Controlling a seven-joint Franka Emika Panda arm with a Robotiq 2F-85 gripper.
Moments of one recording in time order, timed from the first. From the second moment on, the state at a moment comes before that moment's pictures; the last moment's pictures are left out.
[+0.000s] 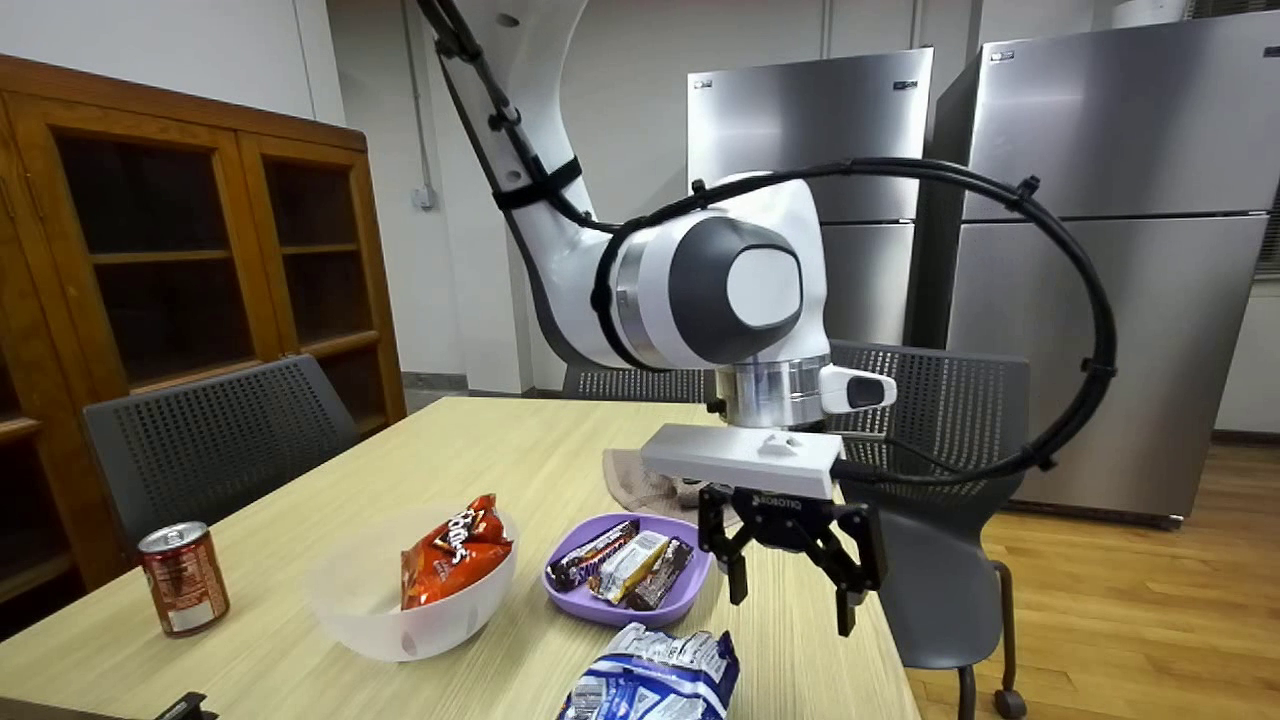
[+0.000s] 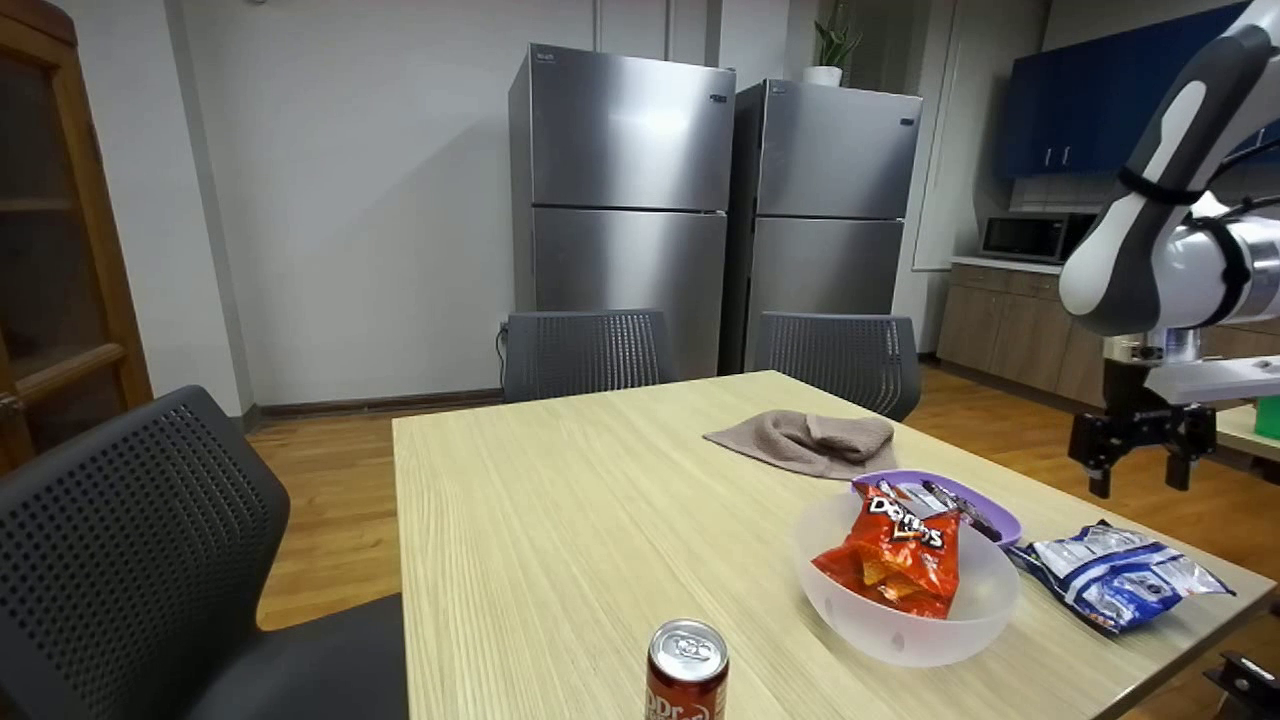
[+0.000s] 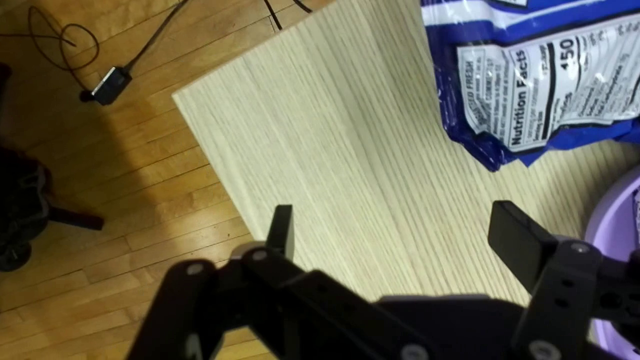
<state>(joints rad) -0.33 0.40 -0.35 -2.33 -0.09 2.69 -0.23</state>
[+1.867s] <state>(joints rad) -0.56 0.34 -0.13 -2.49 0.18 2.75 -0.74</state>
